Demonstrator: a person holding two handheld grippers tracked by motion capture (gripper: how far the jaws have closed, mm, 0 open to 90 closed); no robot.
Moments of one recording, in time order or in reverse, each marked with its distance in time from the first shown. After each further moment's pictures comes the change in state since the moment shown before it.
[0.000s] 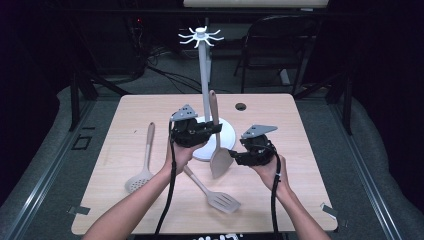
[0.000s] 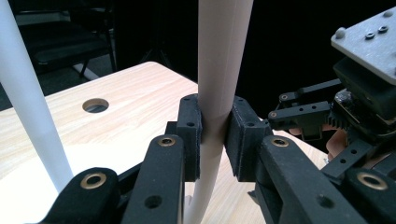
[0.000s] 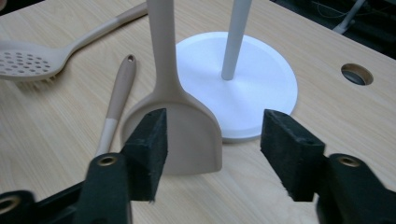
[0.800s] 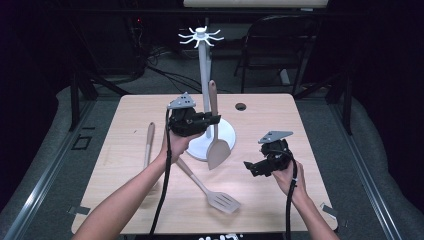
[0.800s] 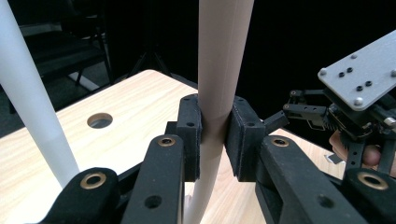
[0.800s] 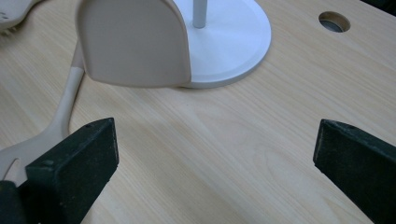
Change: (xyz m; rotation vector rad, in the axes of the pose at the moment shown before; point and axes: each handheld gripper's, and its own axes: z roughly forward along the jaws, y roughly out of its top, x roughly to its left) left arm 0.014 0.027 -0.004 0.017 -0.035 0.065; right arm -0.030 -0.037 -0.015 0.099 -0.040 0.020
